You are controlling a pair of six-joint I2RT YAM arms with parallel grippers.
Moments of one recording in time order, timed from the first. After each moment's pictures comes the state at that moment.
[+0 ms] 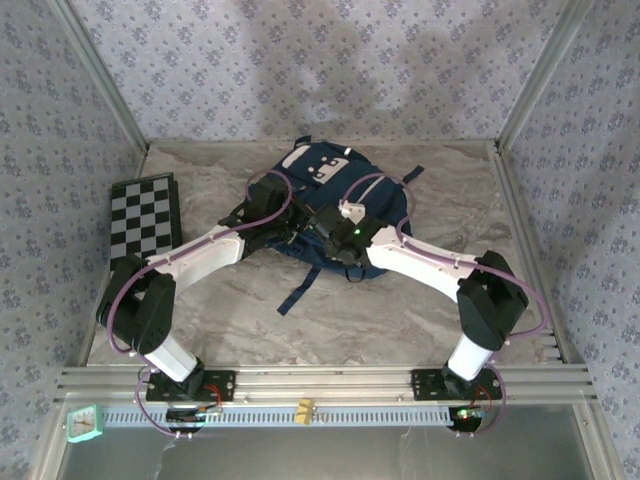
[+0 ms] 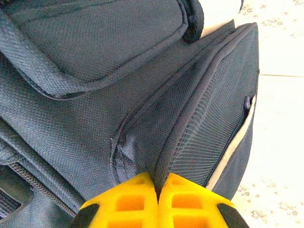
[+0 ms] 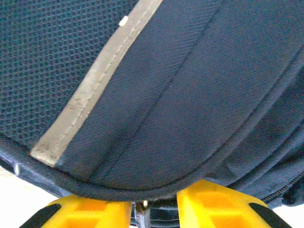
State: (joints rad) left arm -0.60 1.59 1.06 -0.08 0.17 -1.35; right arm 0.86 1.68 1.30 -0.75 0.42 0.86
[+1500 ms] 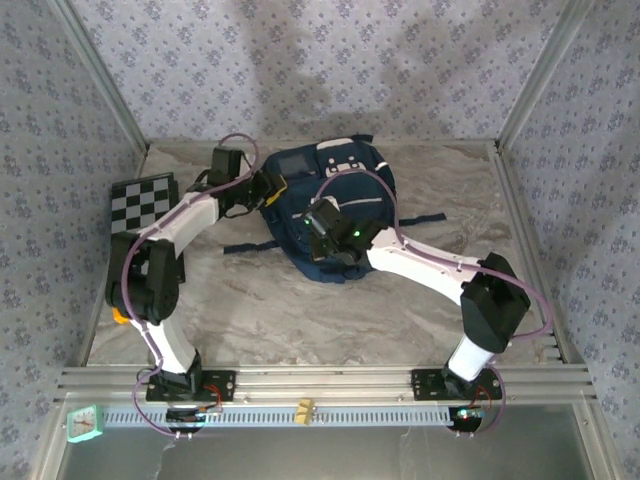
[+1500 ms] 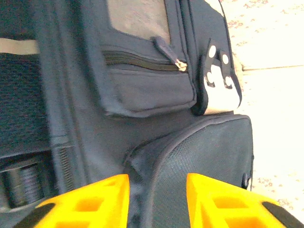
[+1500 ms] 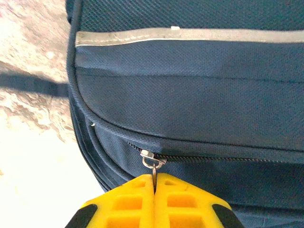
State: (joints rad) left arm -0.27 1.73 1.26 -0.22 0.49 -0.92; right arm 0.89 1.66 1.30 -0.57 0.27 0.50
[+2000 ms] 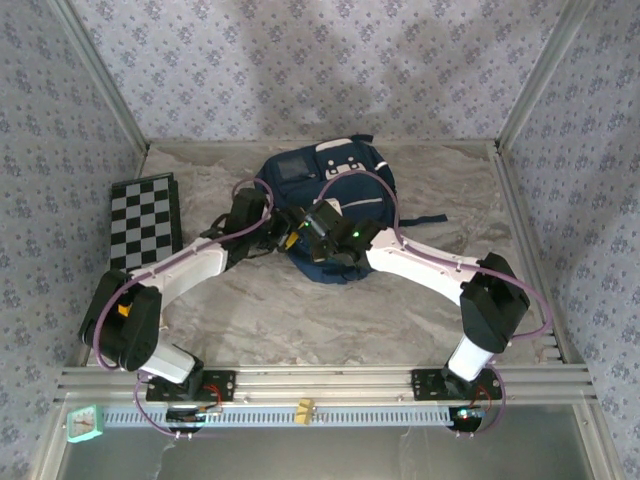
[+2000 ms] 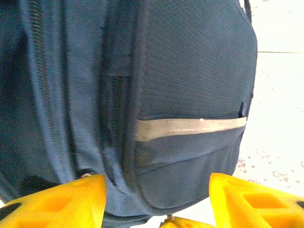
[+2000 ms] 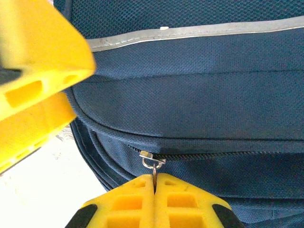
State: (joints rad) left arm -0.53 1.48 0.90 -0.02 0.33 -1.30; right arm 0.89 1.66 1.30 -0.58 0.27 0.56
